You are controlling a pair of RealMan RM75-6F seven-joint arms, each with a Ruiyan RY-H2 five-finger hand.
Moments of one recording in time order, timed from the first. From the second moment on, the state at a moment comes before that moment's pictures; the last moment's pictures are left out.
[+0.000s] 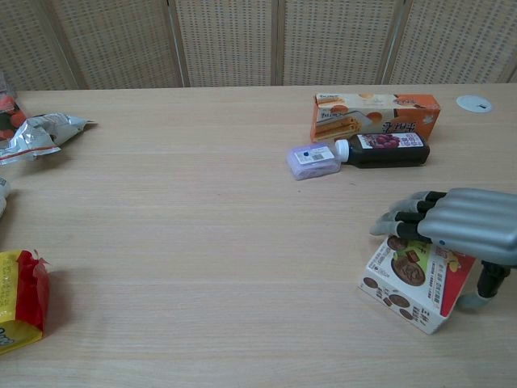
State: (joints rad) left arm -0.01 -1.06 0.05 -1.79 1.69 1.58 -0.02; right arm 0.56 -1.42 -0.05 -1.48 -1.52 0.85 -0.48
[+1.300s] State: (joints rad) left arm 0.00 -1.06 0.07 -1.79 1.70 1.60 -0.02; right arm 0.56 -1.11 0.19 -1.76 -1.47 1.15 -0.30
